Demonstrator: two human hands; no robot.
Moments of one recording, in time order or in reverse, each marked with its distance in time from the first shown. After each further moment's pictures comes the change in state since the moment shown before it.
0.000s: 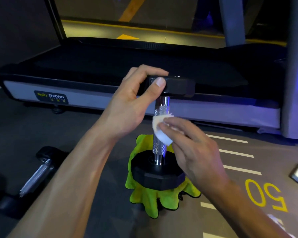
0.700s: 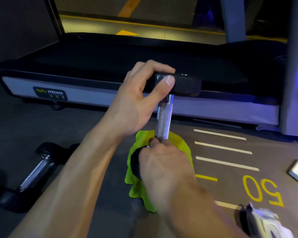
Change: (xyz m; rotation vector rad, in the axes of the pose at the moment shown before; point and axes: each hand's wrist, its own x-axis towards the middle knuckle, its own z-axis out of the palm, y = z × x) left_hand -0.002 0.004 0.008 0.082 0.004 0.067; right_hand 0.041 -0.090 -0.011 -0.265 -0.881 0.348
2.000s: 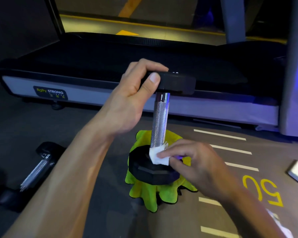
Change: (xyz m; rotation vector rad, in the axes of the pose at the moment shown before) left_hand -0.003 -0.007 -0.013 -0.031 -0.044 0.003; right_hand -0.009 0.088 0.042 0.646 0.307 -0.225
